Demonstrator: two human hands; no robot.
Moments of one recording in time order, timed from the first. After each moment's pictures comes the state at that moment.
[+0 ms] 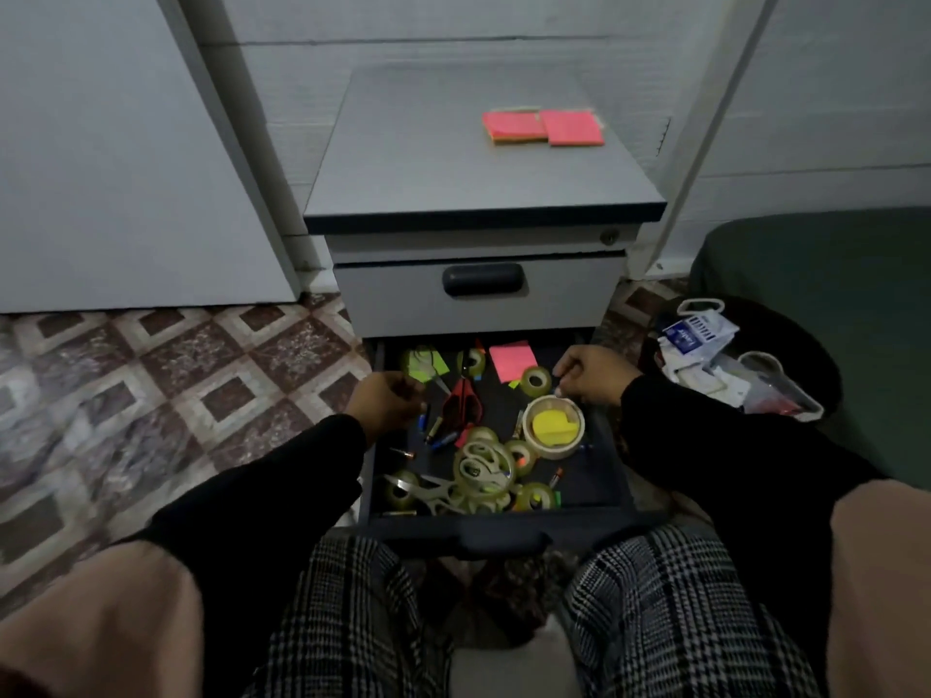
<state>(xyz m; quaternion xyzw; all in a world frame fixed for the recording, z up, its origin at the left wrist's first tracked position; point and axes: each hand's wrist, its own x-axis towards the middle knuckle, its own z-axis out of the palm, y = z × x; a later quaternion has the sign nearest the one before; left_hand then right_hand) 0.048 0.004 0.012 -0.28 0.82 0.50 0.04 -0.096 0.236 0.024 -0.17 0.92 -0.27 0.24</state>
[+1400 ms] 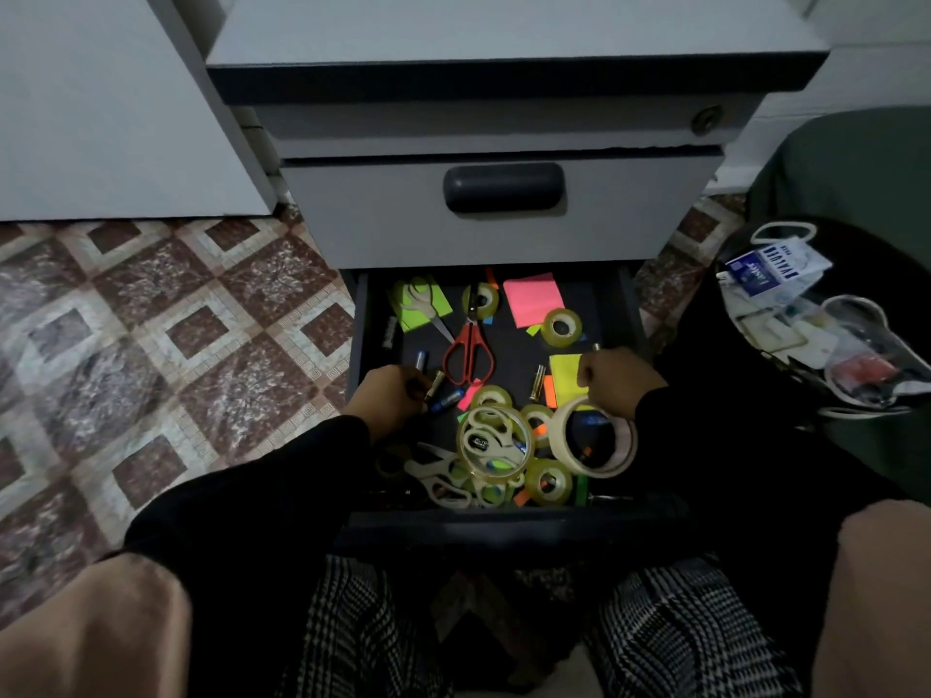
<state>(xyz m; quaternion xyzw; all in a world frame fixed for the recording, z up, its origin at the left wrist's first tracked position) 0.015 -0.012 -0.099 -0.22 0.91 0.32 0.17 -0.120 0.223 -0.089 -0.25 0.94 0.01 0.24</state>
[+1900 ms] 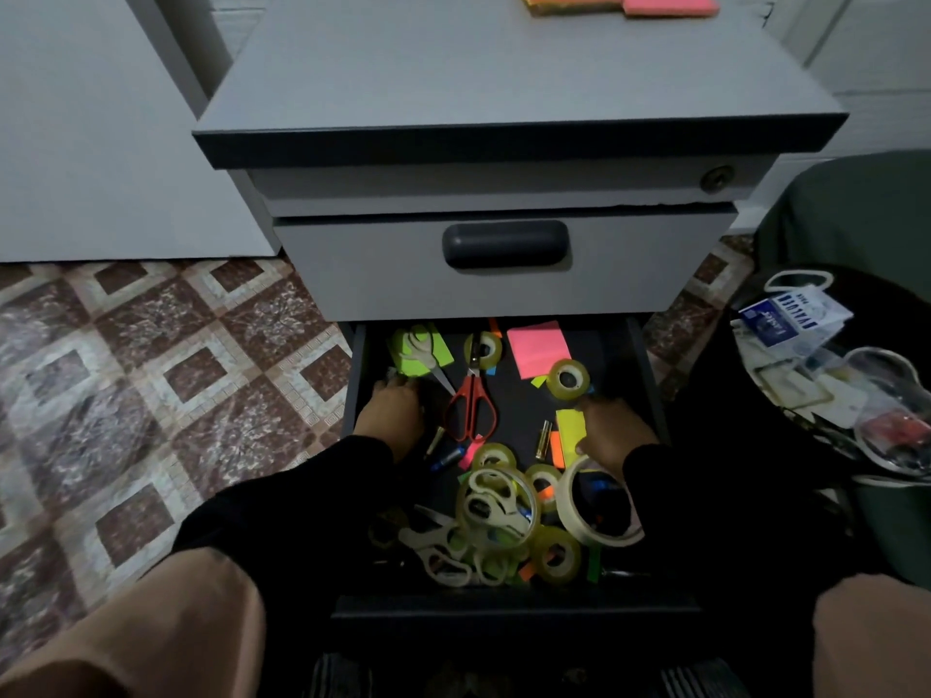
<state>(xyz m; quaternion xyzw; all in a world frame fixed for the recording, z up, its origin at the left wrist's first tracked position) -0.040 -0.030 -0.132 -0.20 0.96 0.12 0.16 -0.136 0.210 -0.122 -0.22 0.94 0.01 0.25</state>
